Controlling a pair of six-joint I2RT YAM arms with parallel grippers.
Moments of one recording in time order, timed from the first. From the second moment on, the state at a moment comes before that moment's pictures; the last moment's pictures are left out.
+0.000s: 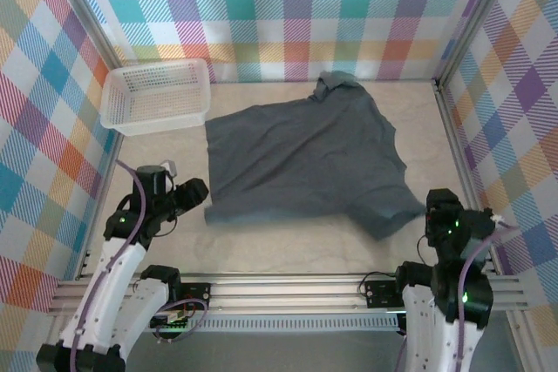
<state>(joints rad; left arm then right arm) -0.14 0.69 0.67 -0.74 0.18 -0.63 -0.22 0.18 0.79 -0.95 -0.03 1.22</state>
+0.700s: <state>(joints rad) -0.37 1.94 1.51 -0.65 -0.16 -0.62 -0.13 1.81 1.27 -0.49 -0.48 0.75</state>
